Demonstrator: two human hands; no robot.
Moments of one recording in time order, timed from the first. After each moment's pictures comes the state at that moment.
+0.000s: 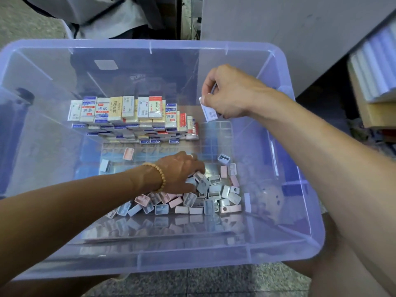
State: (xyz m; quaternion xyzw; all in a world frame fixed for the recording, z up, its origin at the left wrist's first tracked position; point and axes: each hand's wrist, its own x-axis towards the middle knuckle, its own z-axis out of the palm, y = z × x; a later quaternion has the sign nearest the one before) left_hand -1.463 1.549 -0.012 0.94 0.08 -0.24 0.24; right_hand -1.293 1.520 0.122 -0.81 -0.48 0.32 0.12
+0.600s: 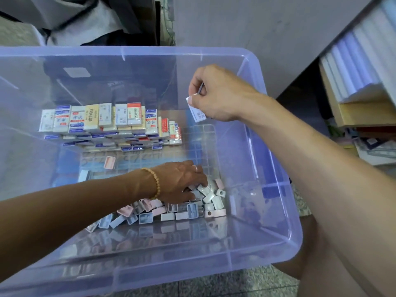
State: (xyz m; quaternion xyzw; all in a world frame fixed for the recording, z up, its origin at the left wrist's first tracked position) left_hand -1.440 1.538 -0.018 0.95 -0.06 -0.20 0.23; right_hand -1.277 1.508 0.126 -0.81 -0.49 0.30 0.15
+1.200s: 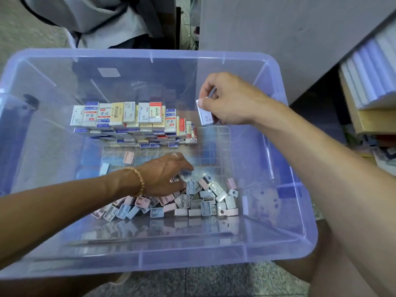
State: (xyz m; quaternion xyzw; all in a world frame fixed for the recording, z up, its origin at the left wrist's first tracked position) left_hand -1.488 1.564 0.009 0.93 0.13 -0.21 0.29; right_hand -1.291 1.511 0.125 -0.79 -0.49 0.32 0.19
